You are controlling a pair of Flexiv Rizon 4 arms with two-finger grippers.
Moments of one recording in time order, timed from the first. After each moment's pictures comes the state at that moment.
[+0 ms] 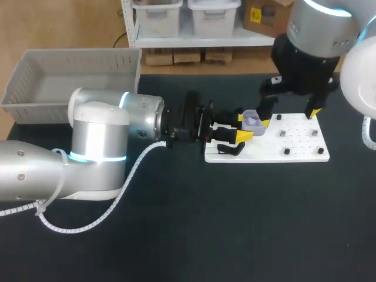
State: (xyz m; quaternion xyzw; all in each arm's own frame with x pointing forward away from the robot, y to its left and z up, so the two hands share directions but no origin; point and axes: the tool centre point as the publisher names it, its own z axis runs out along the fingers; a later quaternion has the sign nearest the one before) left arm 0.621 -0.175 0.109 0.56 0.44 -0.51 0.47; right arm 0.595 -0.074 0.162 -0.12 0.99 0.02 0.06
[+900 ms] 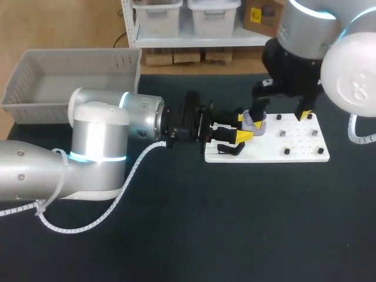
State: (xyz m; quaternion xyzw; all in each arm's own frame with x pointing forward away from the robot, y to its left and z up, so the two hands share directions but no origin) left arm 0.621 -0.175 0.109 0.56 0.44 -0.51 0.47; right arm 0.608 -0.062 0.146 -0.14 0.99 0.02 0.04
